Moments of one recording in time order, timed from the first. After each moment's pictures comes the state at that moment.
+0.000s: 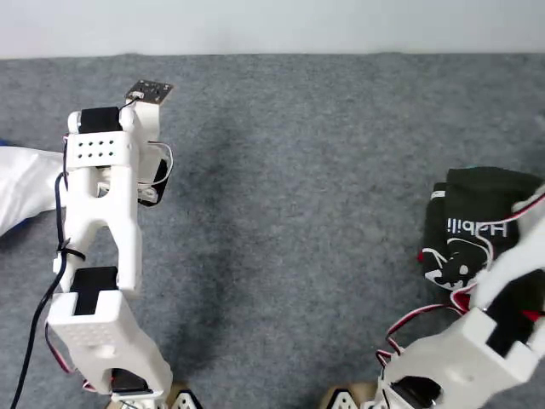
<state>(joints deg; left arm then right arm) -8.2 17.7 -15.3 98.9 -7.3 38.3 11.0 -19.4 100.7 44.4</state>
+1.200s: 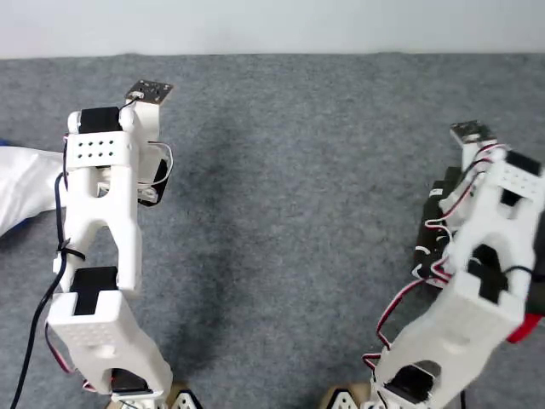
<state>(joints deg) -8.2 17.7 -15.3 98.9 -7.3 25.2 27.3 -8.5 72.6 36.1</state>
